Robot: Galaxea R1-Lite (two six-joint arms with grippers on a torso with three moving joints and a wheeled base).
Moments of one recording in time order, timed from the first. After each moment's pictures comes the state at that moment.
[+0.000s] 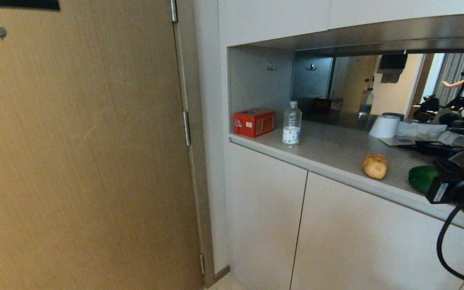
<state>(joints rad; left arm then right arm) 0.00 0.00 -0.06 0.16 -0.01 0.02 0.02 1.47 -0.24 -1.34 -0.20 -0.19</state>
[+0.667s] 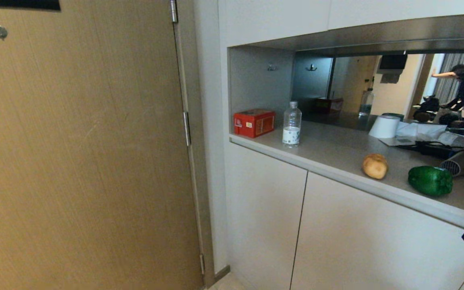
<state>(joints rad) 0.00 0.00 -0.06 0.16 -0.01 0.02 0.02 1.20 -0.01 -1.28 -0.20 -0.07</state>
